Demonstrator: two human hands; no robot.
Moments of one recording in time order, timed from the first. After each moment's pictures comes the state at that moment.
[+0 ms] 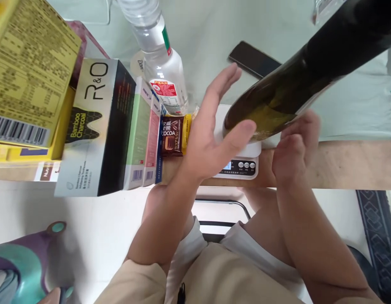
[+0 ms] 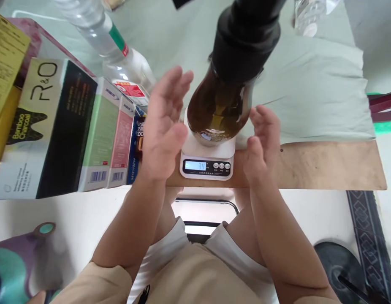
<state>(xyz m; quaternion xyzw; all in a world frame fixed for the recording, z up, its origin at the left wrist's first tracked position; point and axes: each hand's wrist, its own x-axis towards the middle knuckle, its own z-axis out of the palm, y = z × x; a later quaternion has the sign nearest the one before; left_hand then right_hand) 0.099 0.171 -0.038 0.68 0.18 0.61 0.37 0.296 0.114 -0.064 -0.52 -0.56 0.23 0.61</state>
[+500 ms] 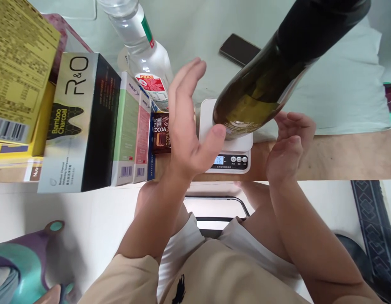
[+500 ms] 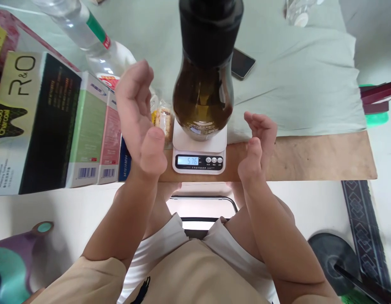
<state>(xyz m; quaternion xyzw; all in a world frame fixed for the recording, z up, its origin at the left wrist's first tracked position) 0.092 0.171 -0.038 0.71 0.24 0.63 0.20 0.297 0.094 -0.072 -0.50 -0.49 0.22 0.68</state>
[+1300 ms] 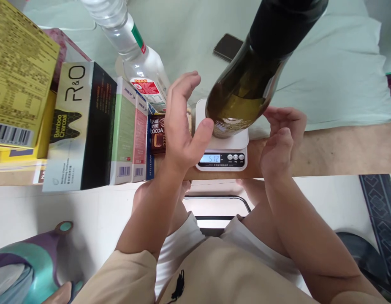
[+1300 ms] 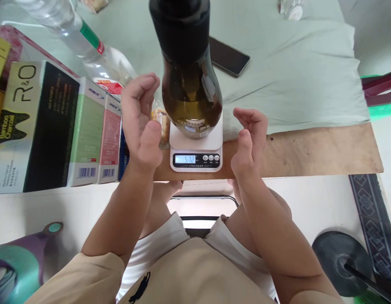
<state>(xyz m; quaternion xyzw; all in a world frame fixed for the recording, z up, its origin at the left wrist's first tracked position) 0.087 0.187 -0.058 0.72 0.21 0.62 0.23 0.289 0.097 -0.068 -0.49 -0.48 0.23 0.69</state>
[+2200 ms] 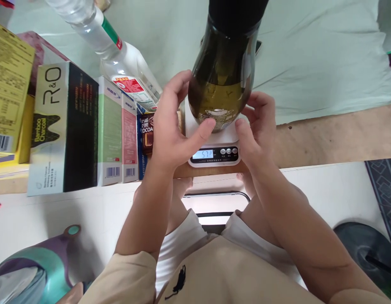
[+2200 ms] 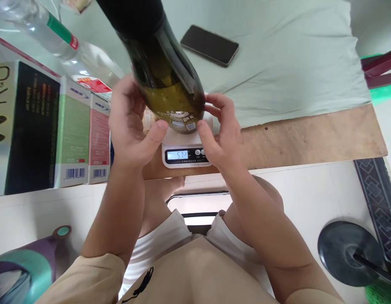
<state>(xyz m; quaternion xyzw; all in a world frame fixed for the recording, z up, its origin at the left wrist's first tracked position) 0.091 0.174 -0.039 0.72 0.29 0.52 0.35 0.272 0.104 -0.059 -0.50 -0.58 0.24 0.60</state>
